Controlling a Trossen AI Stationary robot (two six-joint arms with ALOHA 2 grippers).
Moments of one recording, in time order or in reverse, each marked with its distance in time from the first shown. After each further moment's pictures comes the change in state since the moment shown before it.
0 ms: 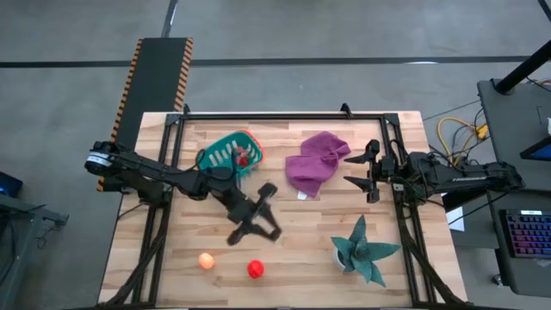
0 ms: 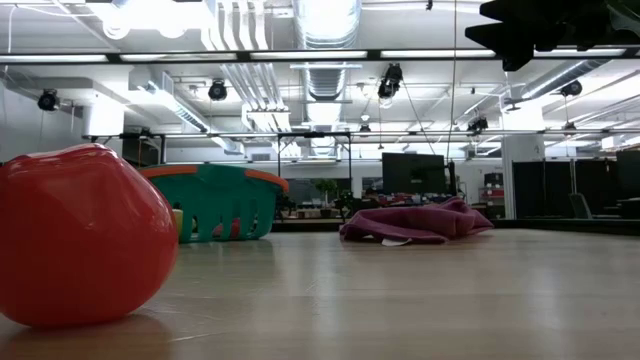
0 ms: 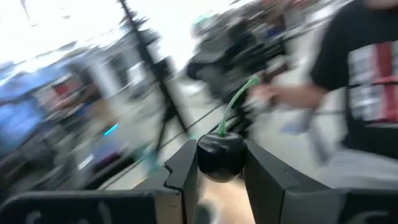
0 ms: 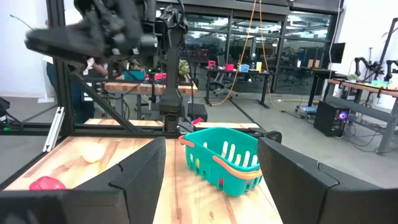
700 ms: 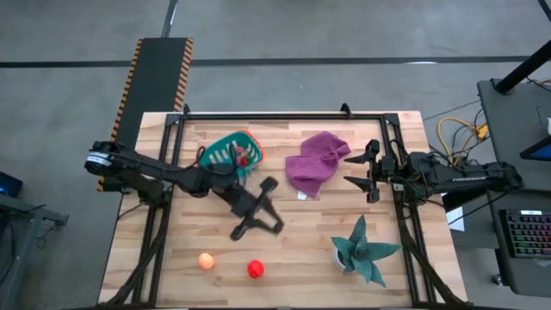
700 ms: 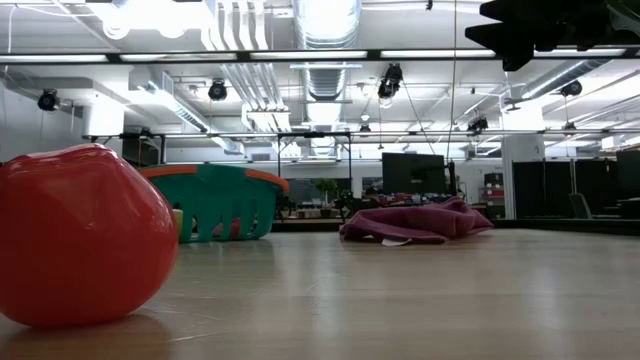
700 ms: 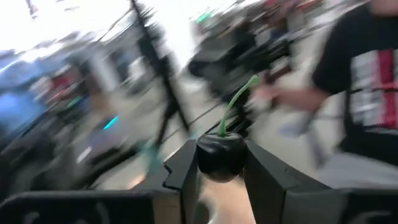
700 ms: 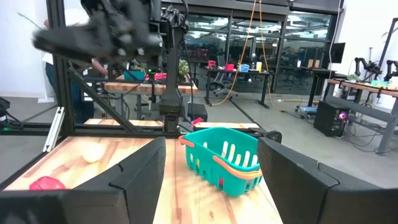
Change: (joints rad) left arm 0.029 -0.003 0.004 -0.011 0.023 -0.046; right arm 0.000 0.000 0.000 0.000 0.000 0.000
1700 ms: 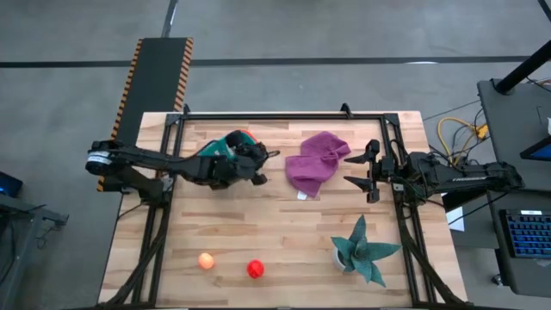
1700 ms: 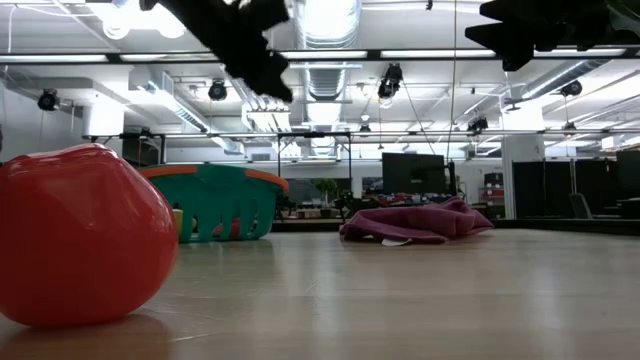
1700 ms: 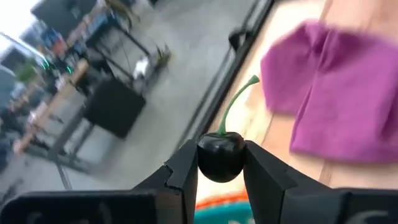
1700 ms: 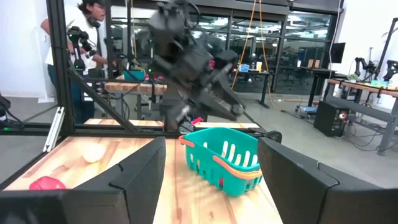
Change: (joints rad) left arm 0.134 -0.001 0.001 -0.610 -1.344 -0.168; right arm 0.000 0.000 0.000 -0.001 0.000 0.001
